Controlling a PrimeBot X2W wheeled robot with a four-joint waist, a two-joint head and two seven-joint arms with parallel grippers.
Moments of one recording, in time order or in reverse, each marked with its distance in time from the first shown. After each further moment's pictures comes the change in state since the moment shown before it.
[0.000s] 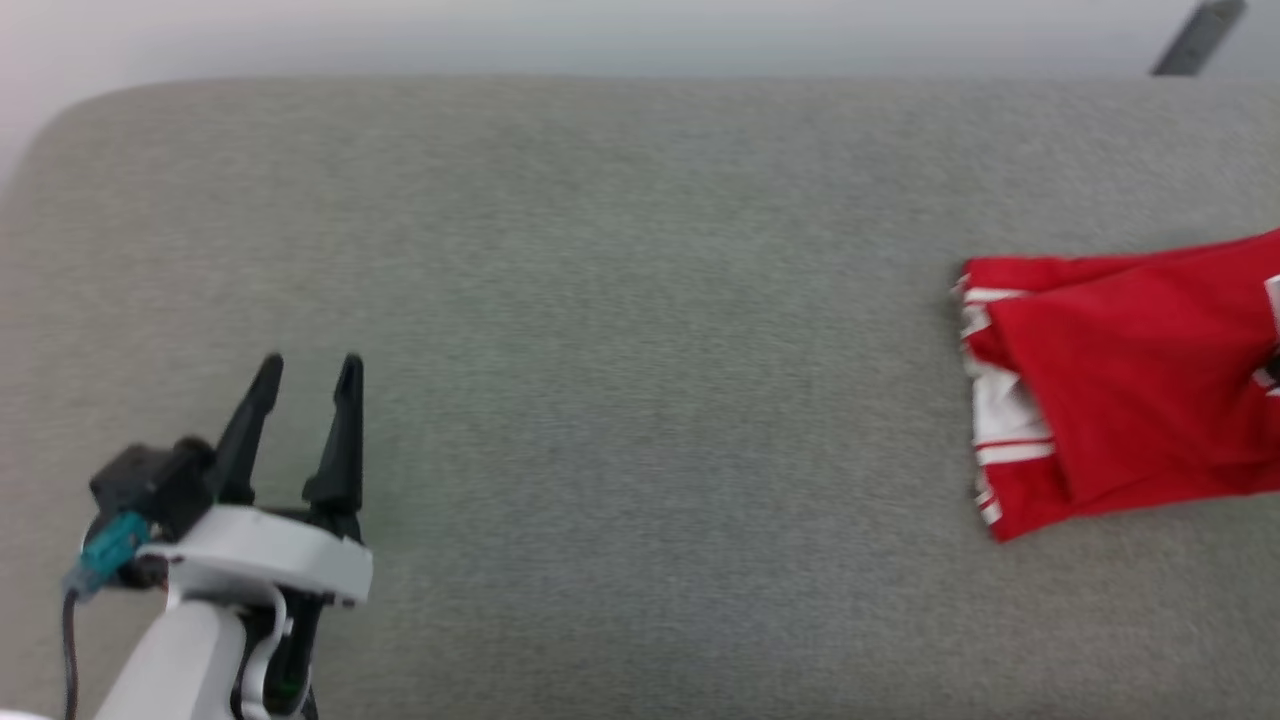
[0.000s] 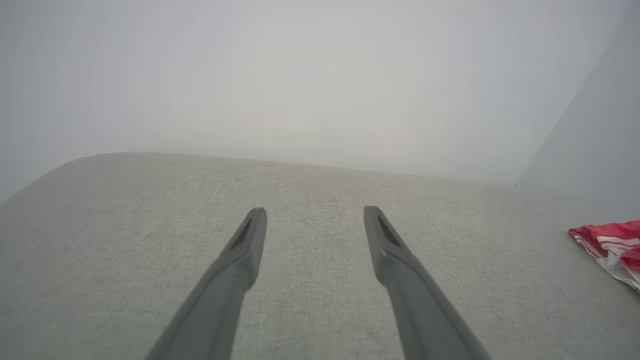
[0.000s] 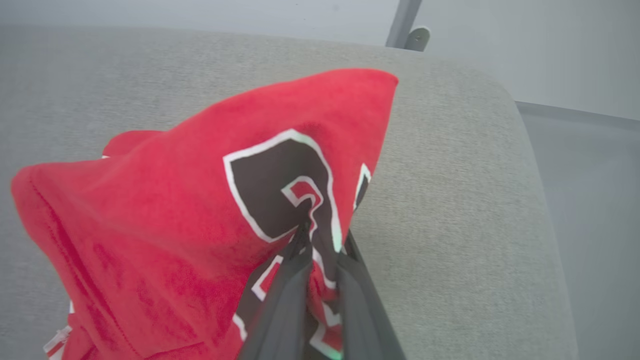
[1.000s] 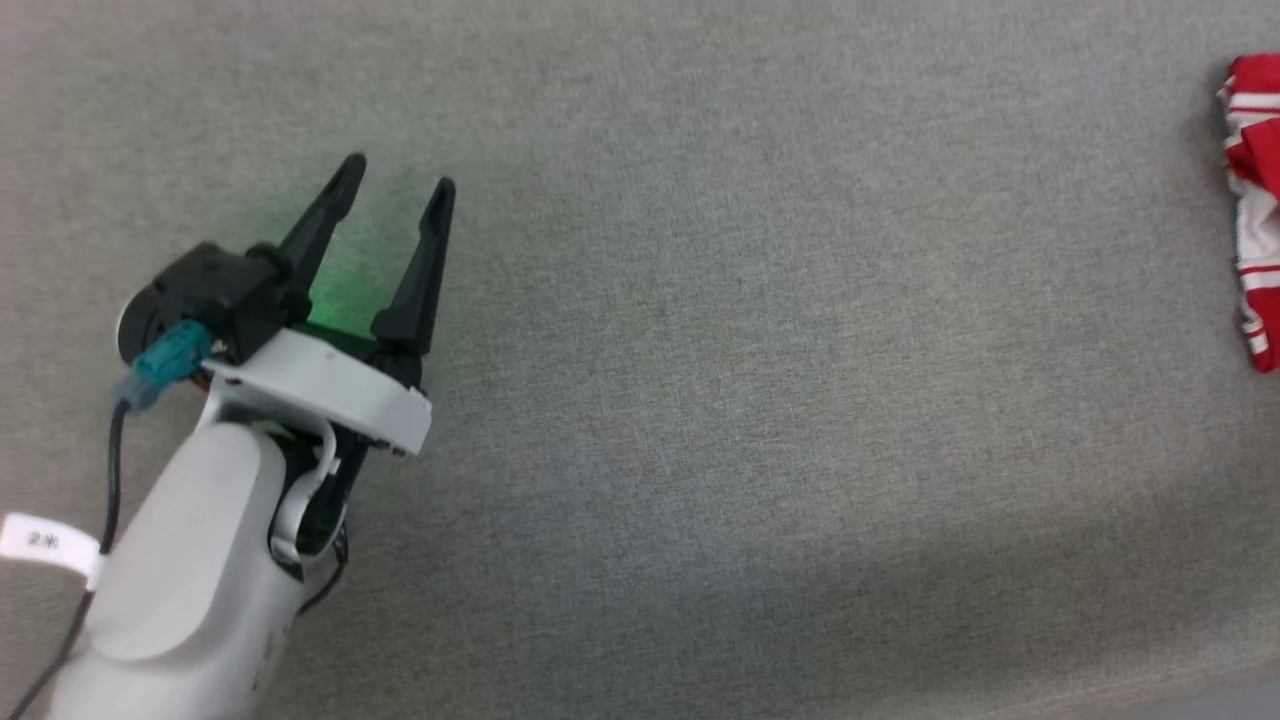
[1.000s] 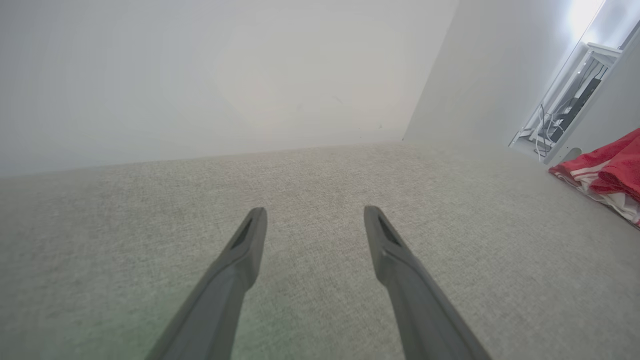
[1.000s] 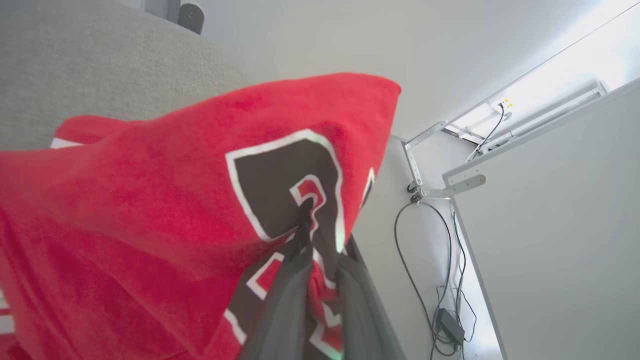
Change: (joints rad) left arm -0.330 0.006 -0.138 0.041 0.084 -0.075 0.066; right arm -0.329 -0.179 0.085 0.393 -0.280 0.000 -0.425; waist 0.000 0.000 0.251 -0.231
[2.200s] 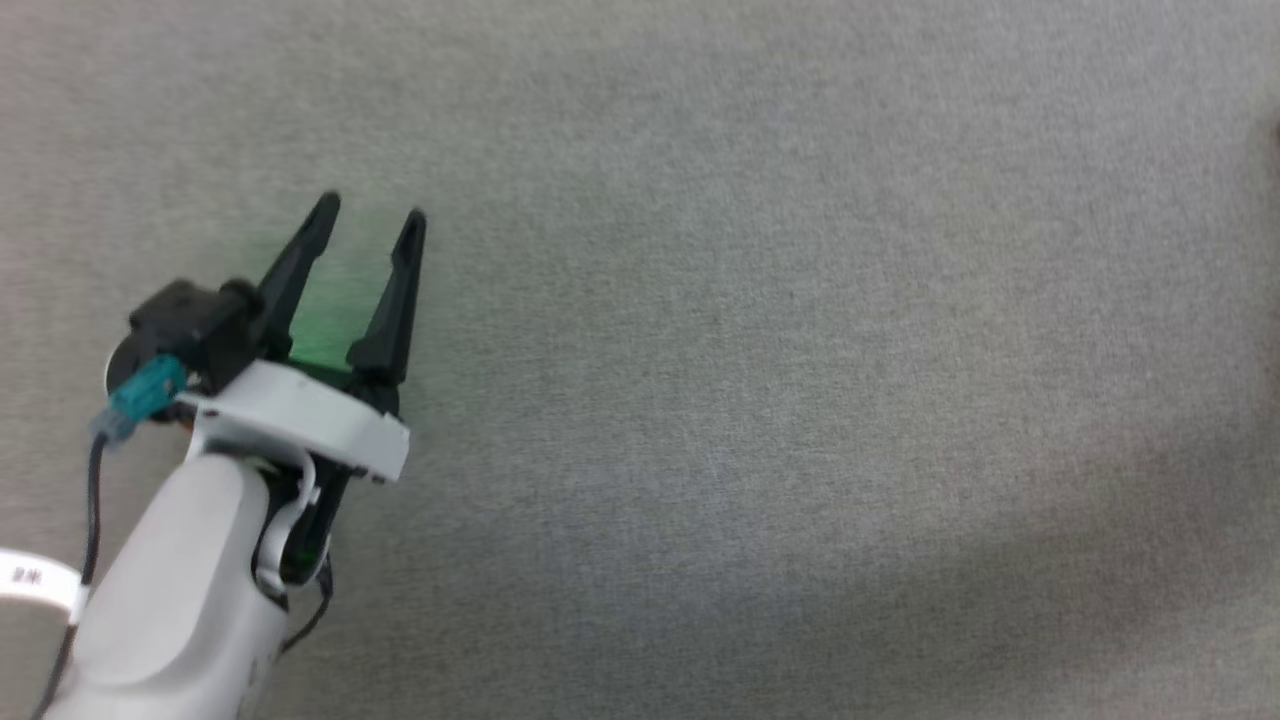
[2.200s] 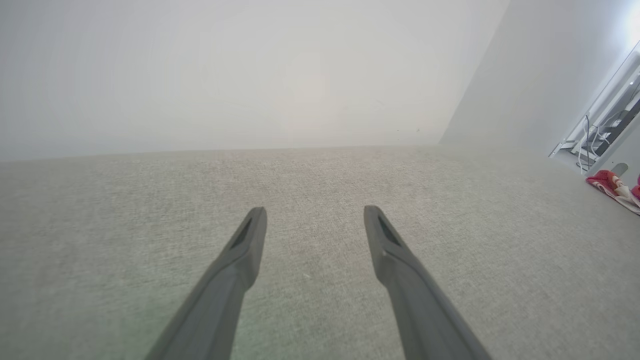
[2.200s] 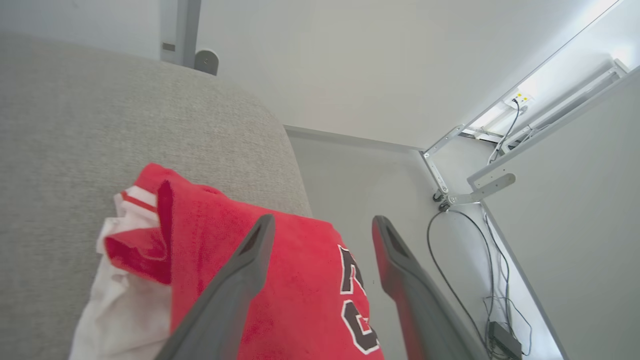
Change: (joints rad) left arm 0.025 0.014 0.003 0.041 -0.045 -0.001 -0.039; right arm -0.202 0.142 -0.096 0.459 -0.189 0.000 -0.276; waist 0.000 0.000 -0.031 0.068
